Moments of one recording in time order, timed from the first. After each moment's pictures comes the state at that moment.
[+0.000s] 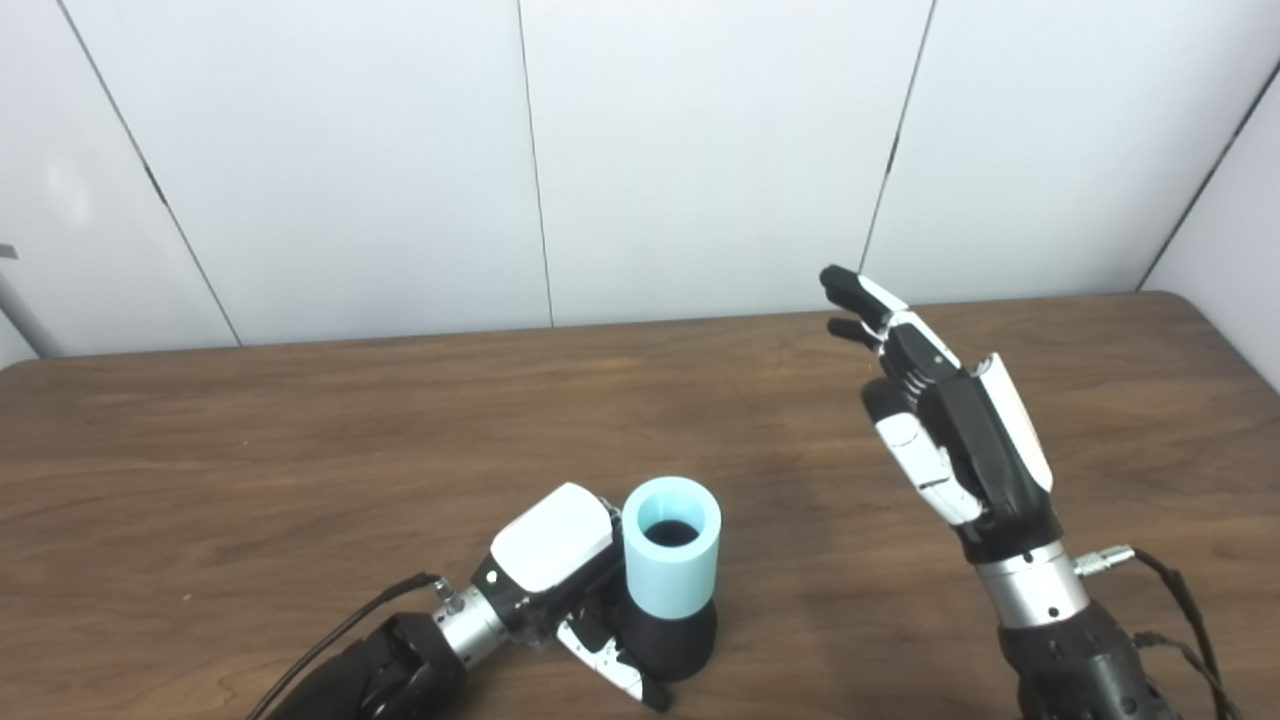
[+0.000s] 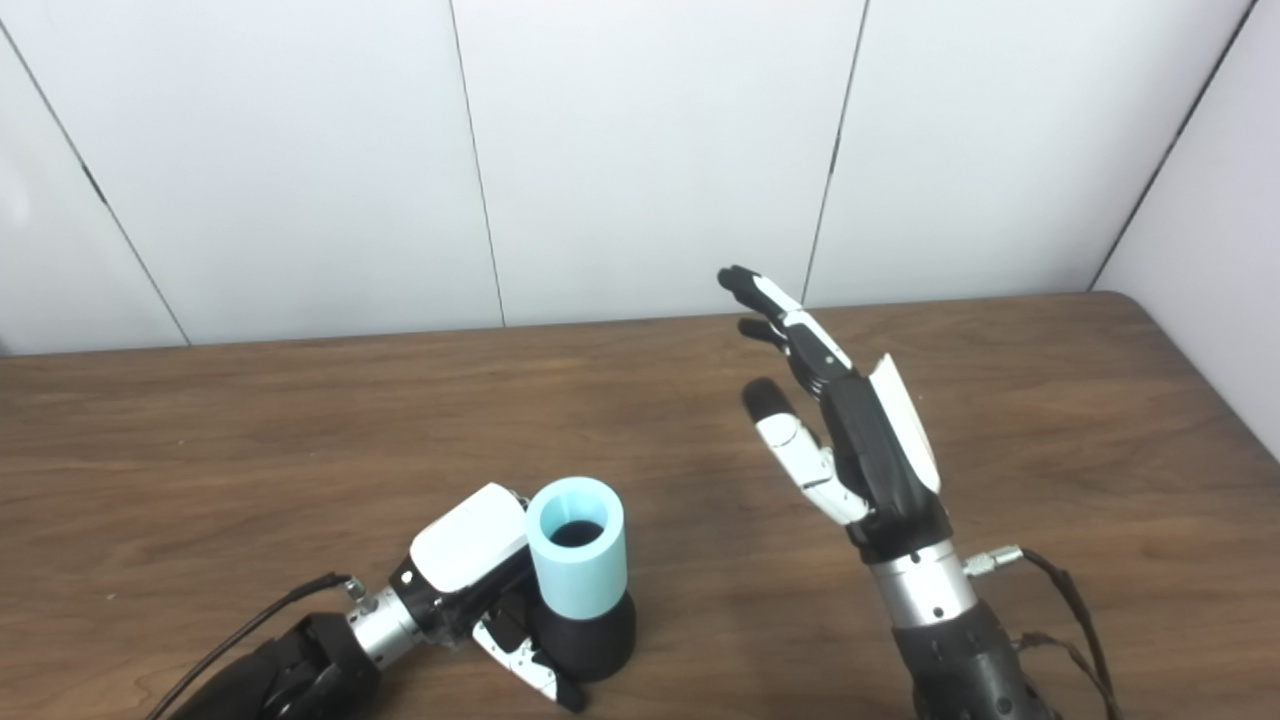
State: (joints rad) left arm -0.42 0.35 -0.68 0.31 0.80 -0.48 0.16; right arm -0.03 -0.12 -0.05 -0.48 -0.15 -0.08 0.10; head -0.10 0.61
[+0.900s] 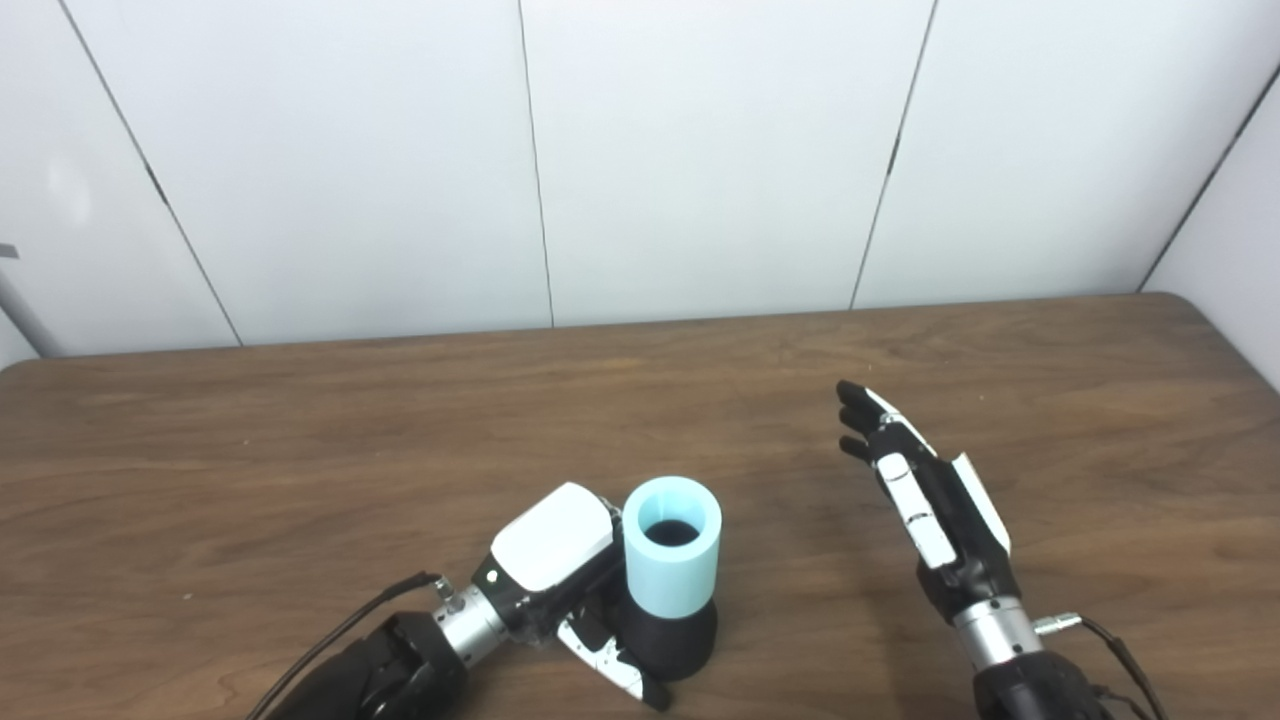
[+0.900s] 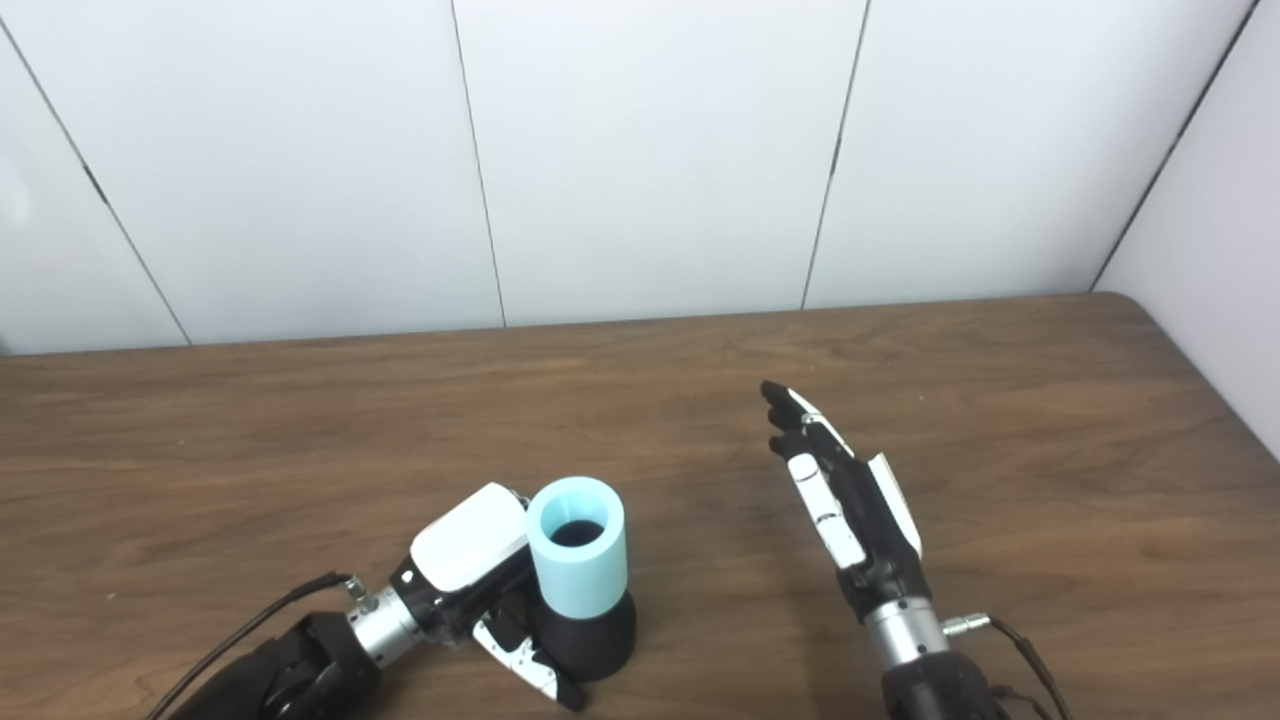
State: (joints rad) left arm -0.42 0.35 -0.67 0.31 0.80 -0.48 0.16; right arm 0.02 -0.12 -0.07 -0.20 -0.03 -0.01 0.08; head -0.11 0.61
